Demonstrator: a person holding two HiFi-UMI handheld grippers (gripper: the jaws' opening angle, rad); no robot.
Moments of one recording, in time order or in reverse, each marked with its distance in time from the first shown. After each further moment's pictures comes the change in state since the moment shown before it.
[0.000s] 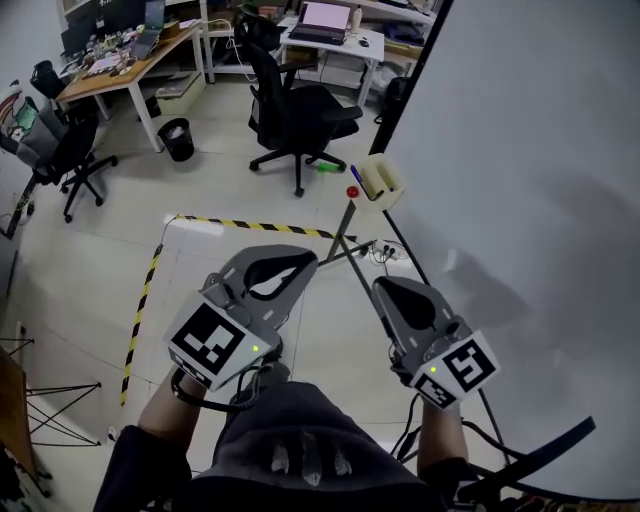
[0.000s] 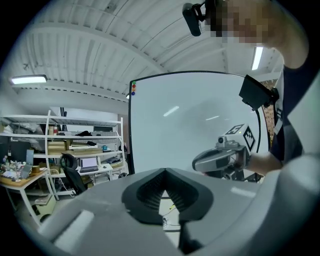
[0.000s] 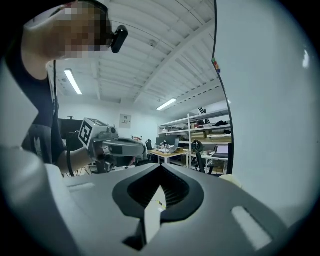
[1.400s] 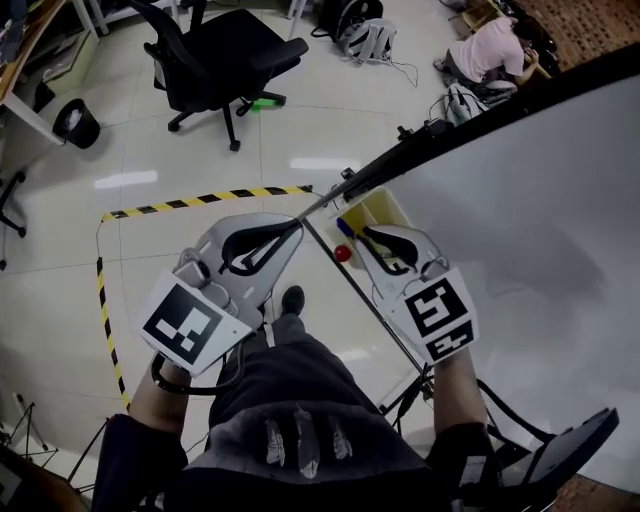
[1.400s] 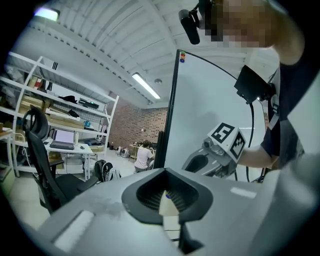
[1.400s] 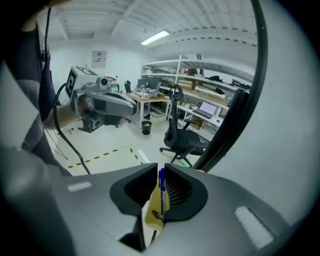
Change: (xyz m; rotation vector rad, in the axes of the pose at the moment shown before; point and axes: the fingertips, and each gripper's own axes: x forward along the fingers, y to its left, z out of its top) left arm 0.205 0.245 -0.082 -0.232 0.020 -0.284; right arm 0.220 -0.250 -0.088 -0.099 0.696 -0.222
